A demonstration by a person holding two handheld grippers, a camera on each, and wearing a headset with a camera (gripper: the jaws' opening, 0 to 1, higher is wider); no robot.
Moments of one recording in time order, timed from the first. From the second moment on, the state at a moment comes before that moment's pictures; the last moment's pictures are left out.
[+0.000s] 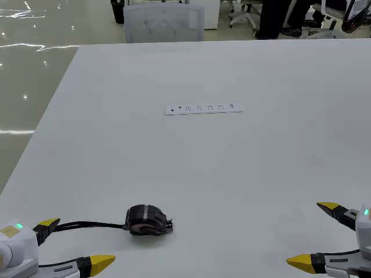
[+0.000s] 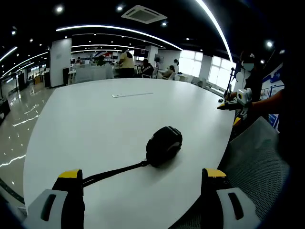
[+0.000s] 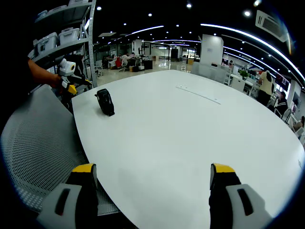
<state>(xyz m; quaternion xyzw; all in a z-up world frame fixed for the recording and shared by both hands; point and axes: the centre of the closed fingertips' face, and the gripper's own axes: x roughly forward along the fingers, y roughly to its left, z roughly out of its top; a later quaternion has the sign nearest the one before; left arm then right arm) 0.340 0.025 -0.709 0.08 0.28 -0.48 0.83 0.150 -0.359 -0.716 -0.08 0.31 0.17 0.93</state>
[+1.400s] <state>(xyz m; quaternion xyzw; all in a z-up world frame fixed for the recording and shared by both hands) 0.341 0.025 -0.713 0.11 0.29 -0.49 0.81 0.147 -0.366 -0.721 -0.08 0.32 0.16 0.93</state>
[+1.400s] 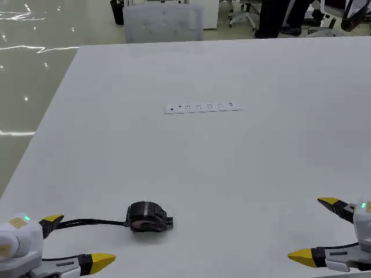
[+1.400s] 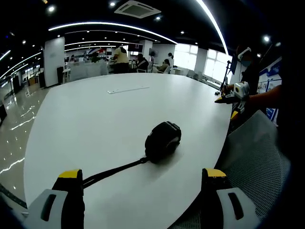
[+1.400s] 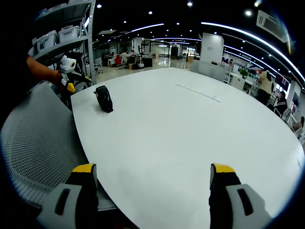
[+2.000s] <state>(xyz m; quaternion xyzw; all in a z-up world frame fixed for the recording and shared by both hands) 0.340 -0.002 -0.706 0.13 0.27 -0.54 0.79 0.161 -0.354 -0.711 -0.08 0.32 0.18 0.93</state>
